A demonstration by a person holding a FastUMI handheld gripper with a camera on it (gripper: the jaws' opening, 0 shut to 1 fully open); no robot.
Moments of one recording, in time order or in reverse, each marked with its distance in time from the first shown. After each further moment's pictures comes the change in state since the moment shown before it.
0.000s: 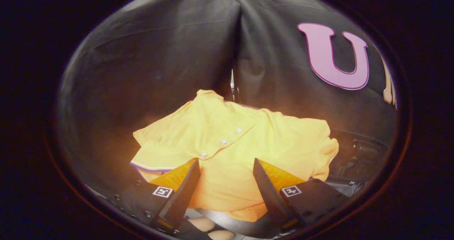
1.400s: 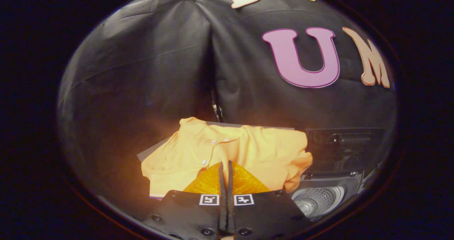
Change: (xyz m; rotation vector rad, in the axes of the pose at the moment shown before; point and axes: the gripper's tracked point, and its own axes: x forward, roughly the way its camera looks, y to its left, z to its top) arm -0.041 -0.039 0.045 0.173 -0.179 -0.120
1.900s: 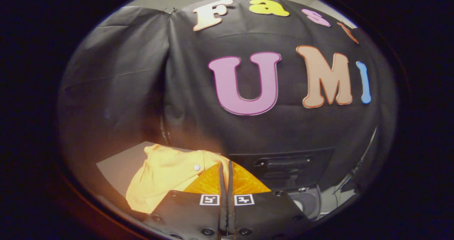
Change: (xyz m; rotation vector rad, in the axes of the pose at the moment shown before) arm -0.053 -0.144 0.050 -0.055 -0.202 -0.384
